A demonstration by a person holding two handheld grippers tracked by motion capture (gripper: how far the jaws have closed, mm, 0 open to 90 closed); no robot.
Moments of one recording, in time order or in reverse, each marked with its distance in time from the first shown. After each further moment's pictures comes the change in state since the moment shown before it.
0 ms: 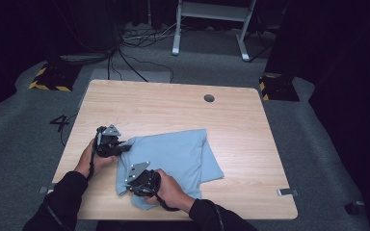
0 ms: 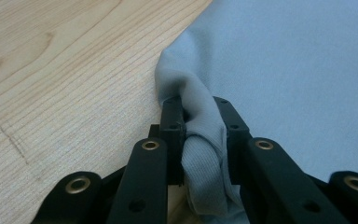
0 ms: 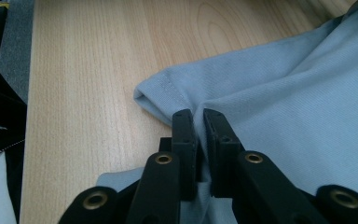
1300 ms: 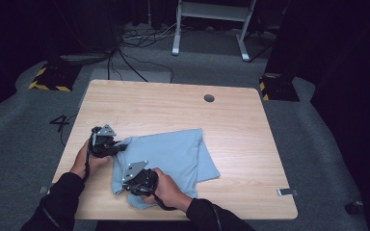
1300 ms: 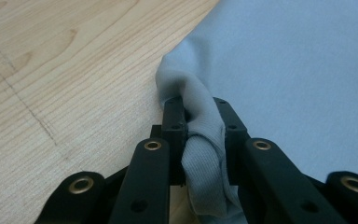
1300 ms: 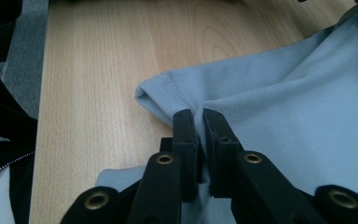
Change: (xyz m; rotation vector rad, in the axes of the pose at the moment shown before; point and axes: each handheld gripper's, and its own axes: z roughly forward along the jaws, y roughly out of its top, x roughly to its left) left arm 0.004 -0.005 -0.011 -0.021 0.026 0.001; right arm 0.001 0.008 -0.002 -0.048 0.009 -0.009
